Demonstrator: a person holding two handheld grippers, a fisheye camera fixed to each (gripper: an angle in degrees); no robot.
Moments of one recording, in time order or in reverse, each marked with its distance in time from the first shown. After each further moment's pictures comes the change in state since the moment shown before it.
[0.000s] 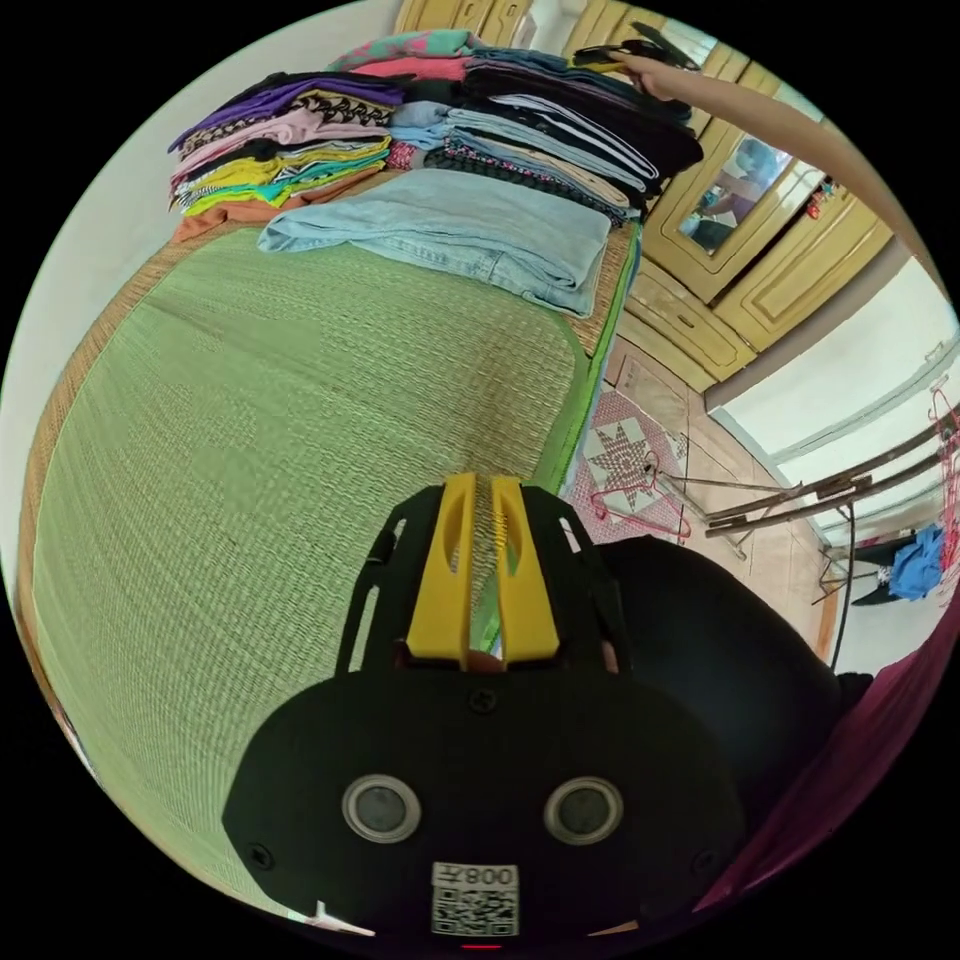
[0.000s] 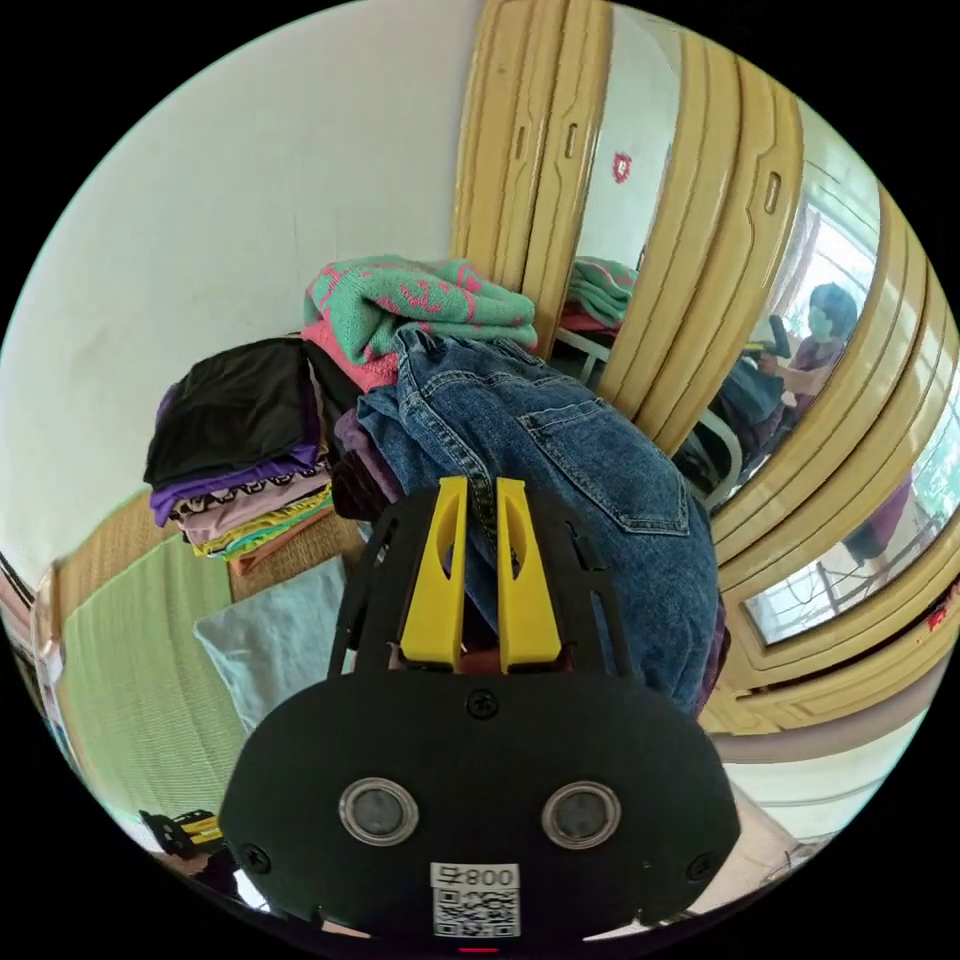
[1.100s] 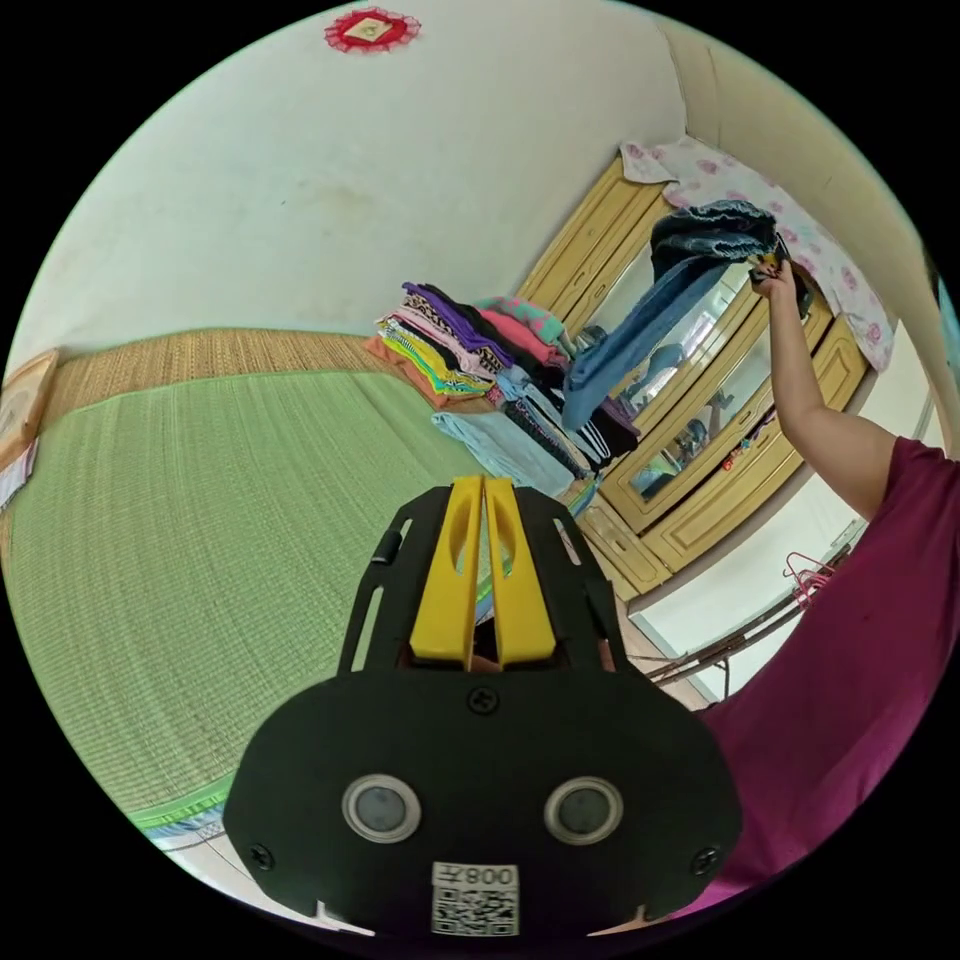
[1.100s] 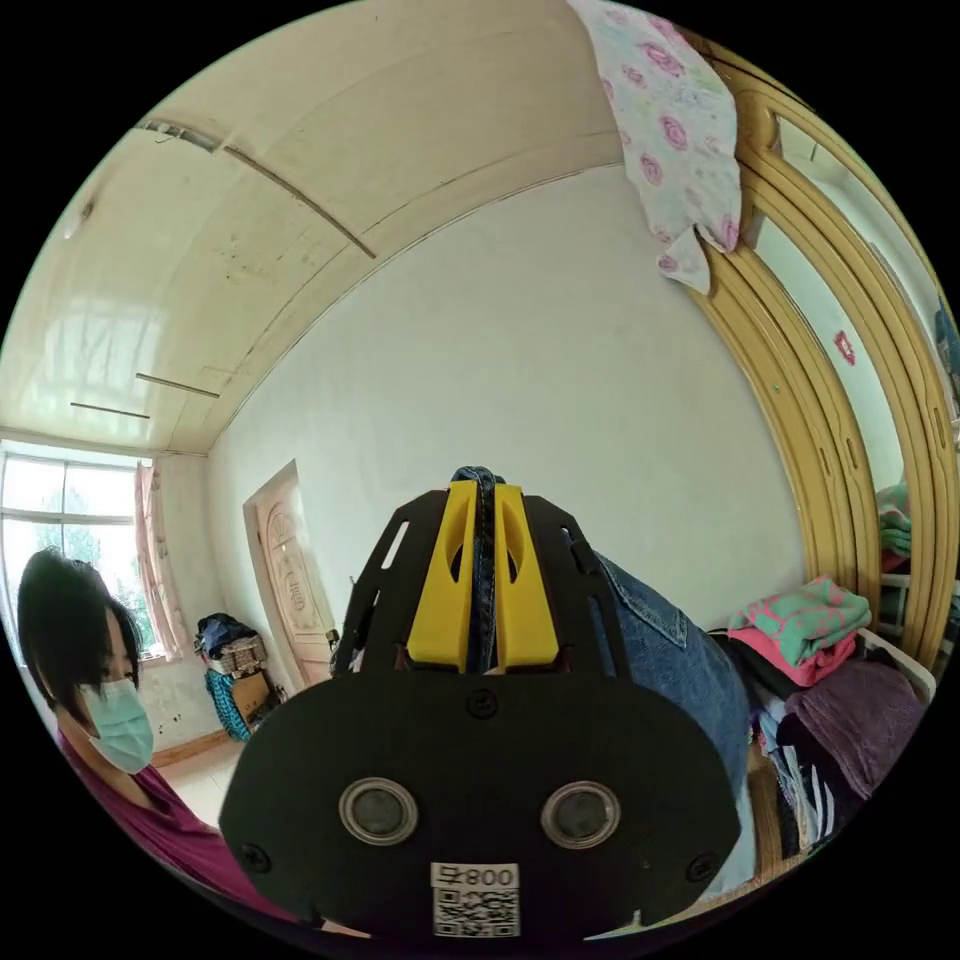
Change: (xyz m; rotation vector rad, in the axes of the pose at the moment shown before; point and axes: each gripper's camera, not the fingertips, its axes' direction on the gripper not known) left arm -0.109 0.581 0.059 0.662 0.142 -0.340; right arm -0.071 -0.067 -0.550 0.732 -1.096 -0.082
